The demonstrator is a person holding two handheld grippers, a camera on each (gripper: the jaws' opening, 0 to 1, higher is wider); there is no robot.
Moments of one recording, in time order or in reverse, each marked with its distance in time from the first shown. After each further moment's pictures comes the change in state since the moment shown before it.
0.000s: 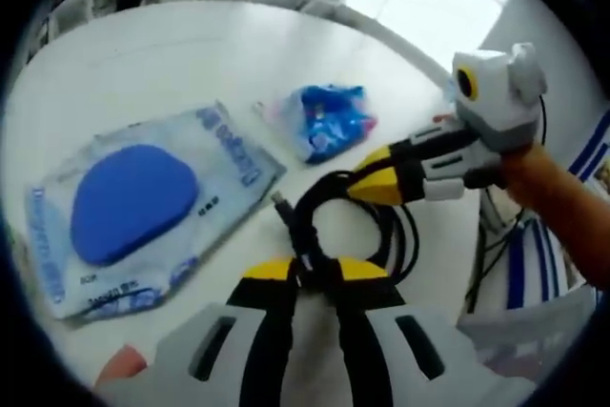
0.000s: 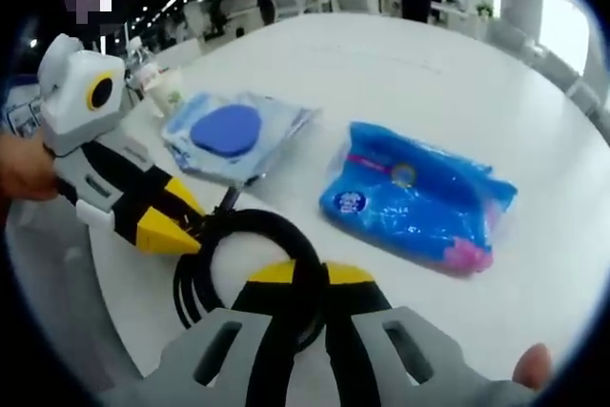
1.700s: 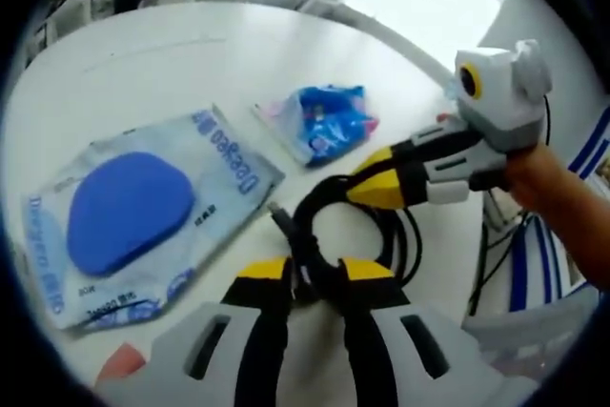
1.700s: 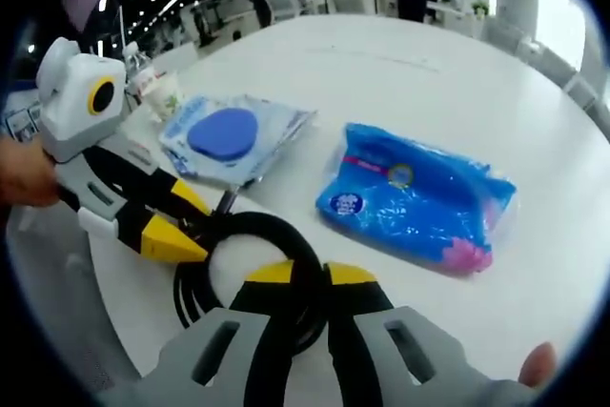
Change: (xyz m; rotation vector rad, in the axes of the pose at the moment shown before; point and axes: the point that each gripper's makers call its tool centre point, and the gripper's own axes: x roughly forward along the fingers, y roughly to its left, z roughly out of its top) left arm 0.006 0.001 0.004 0.012 0.001 -0.004; right arm 0.002 -0.002 0.002 0.013 -0.009 -0.006
